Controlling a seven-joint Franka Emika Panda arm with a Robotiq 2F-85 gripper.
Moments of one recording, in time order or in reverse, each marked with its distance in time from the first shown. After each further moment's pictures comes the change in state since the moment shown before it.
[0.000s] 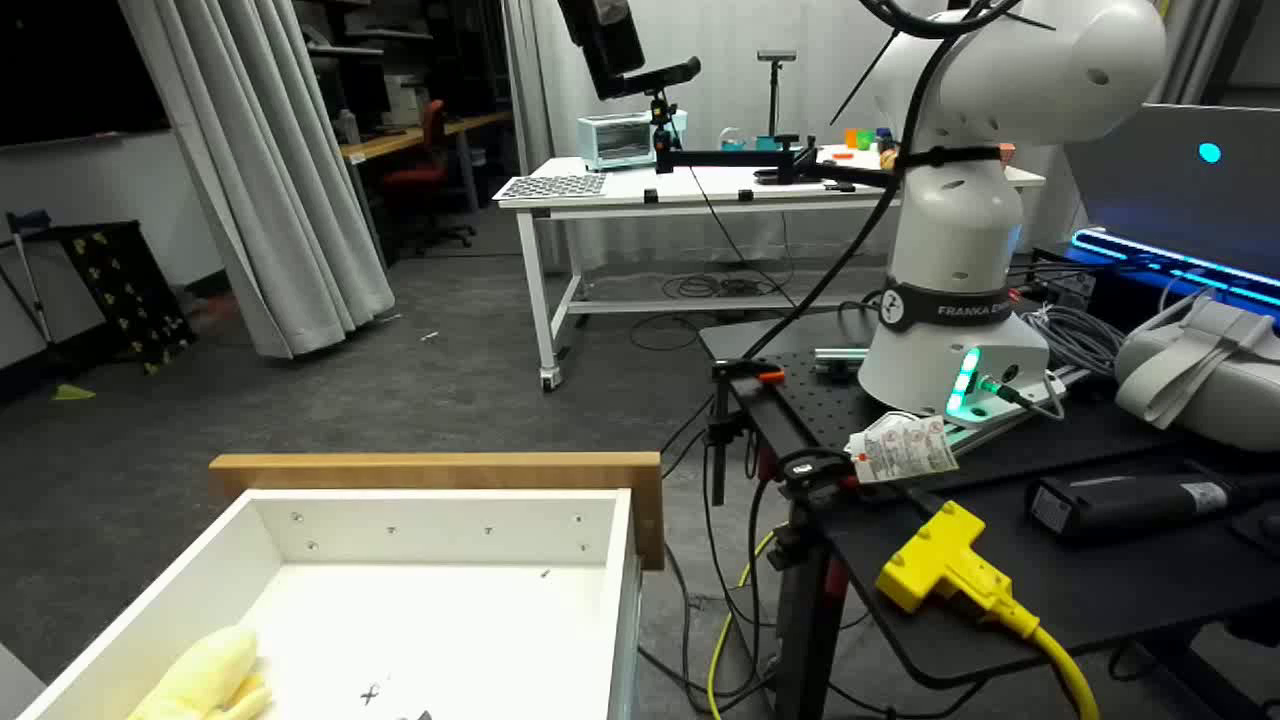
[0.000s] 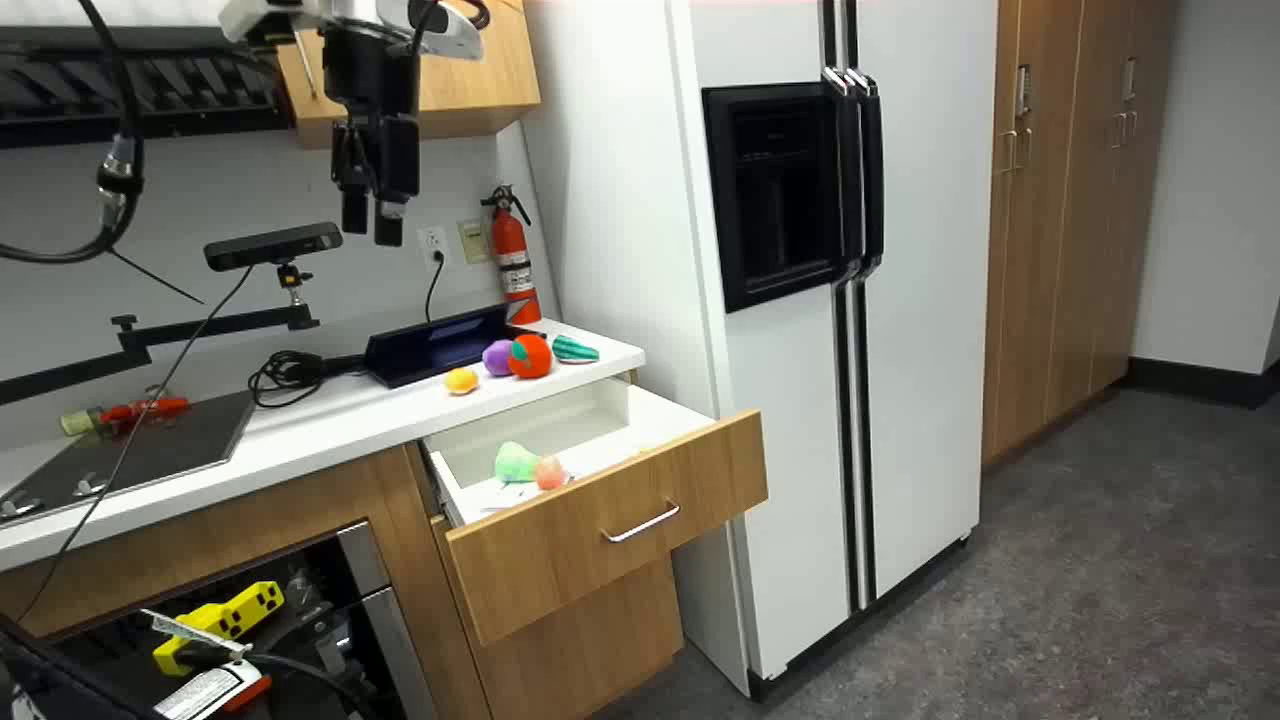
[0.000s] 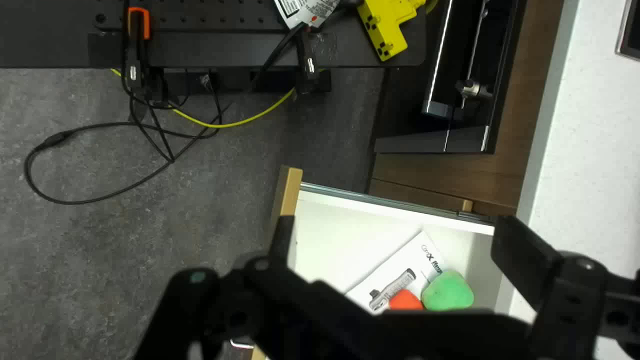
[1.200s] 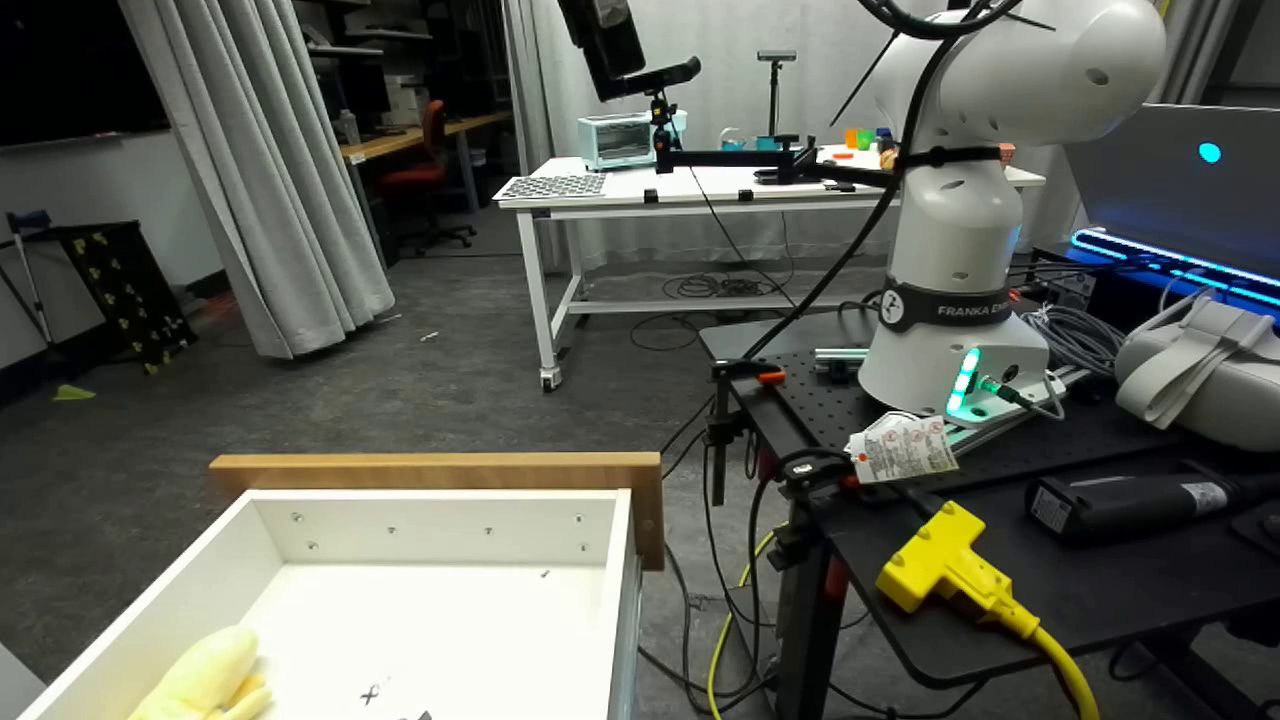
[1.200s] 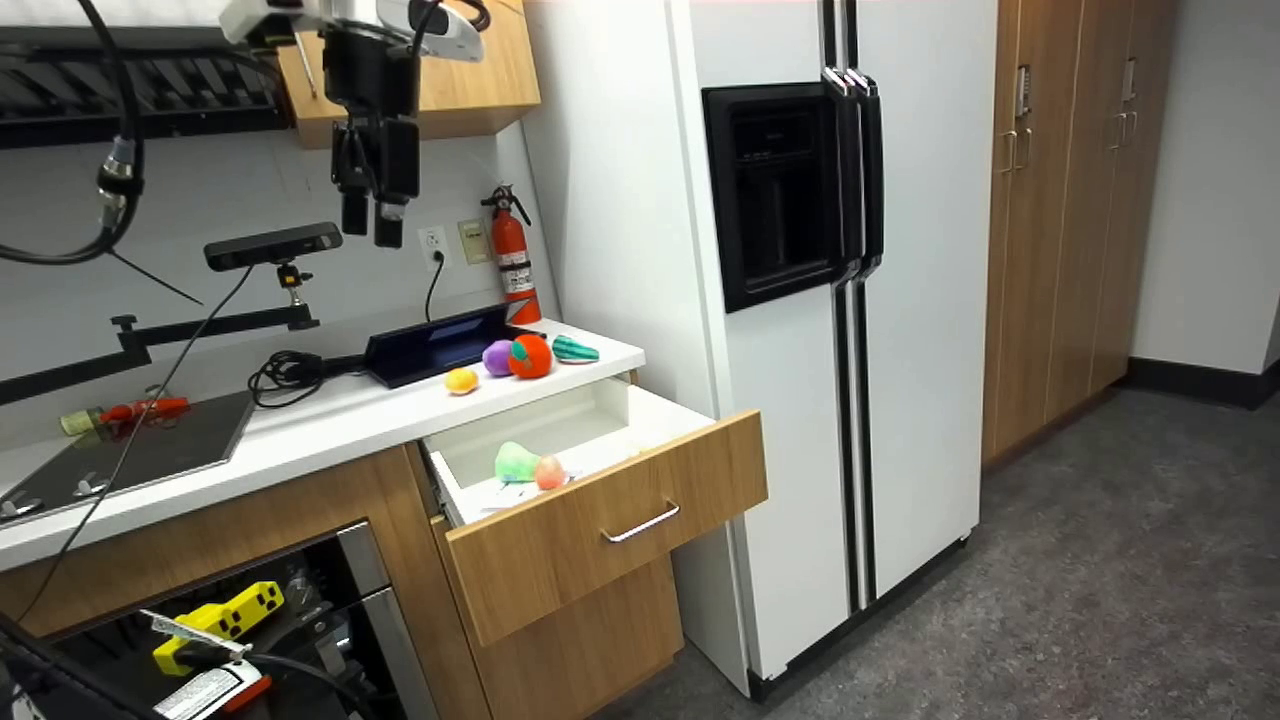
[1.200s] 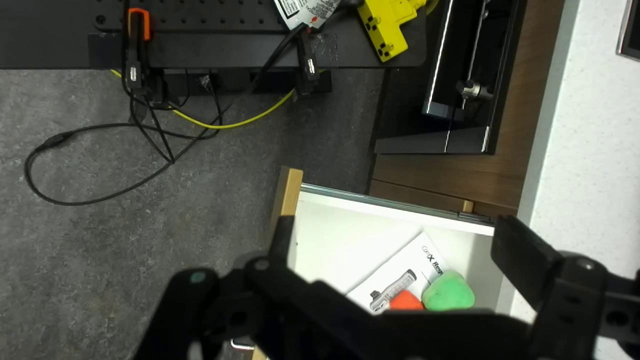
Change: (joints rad) arm -0.001 0.001 0.000 -0.002 0.000 0.000 0.000
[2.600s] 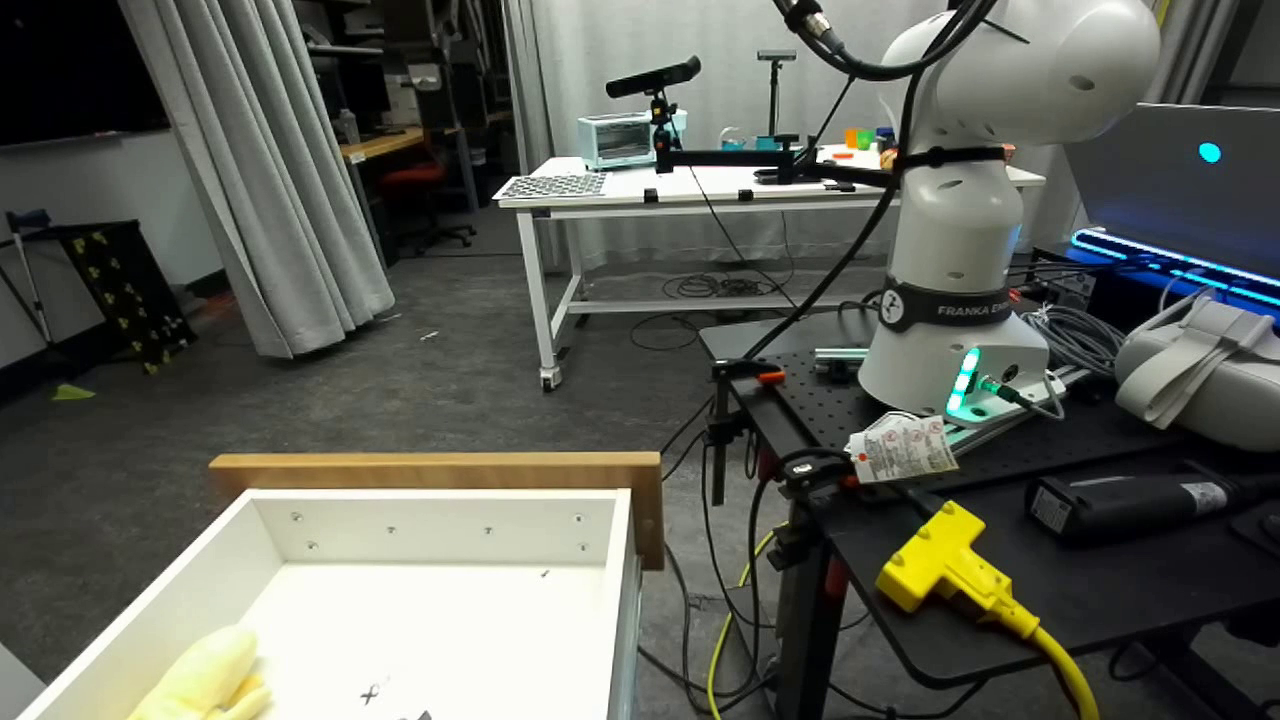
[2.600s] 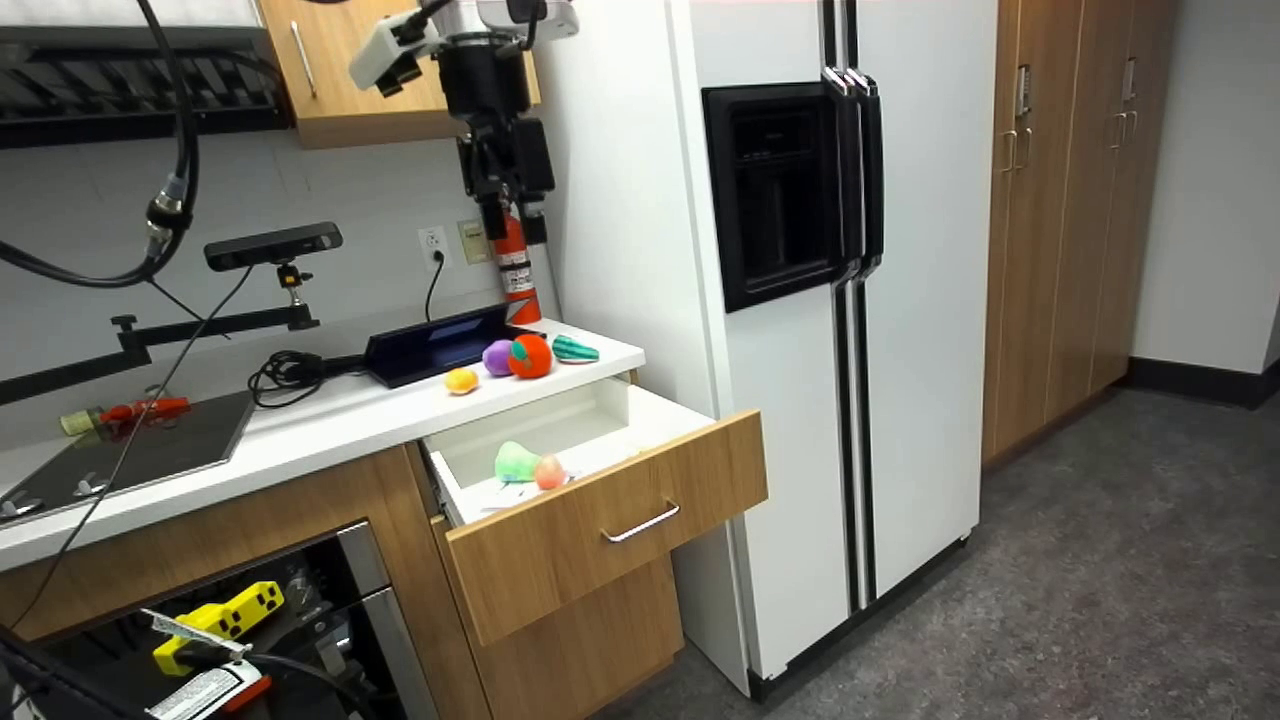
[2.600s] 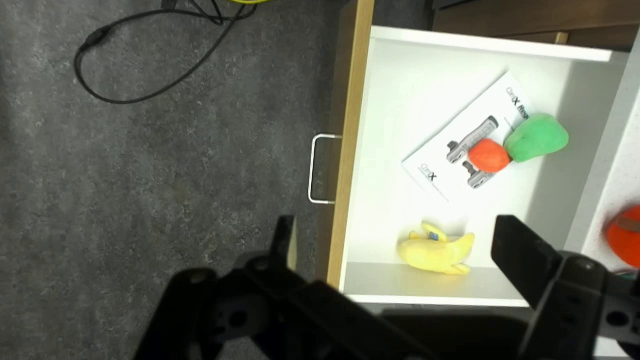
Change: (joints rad) arm -0.078 0.140 -0.018 0.040 -0.128 0.355 0.045
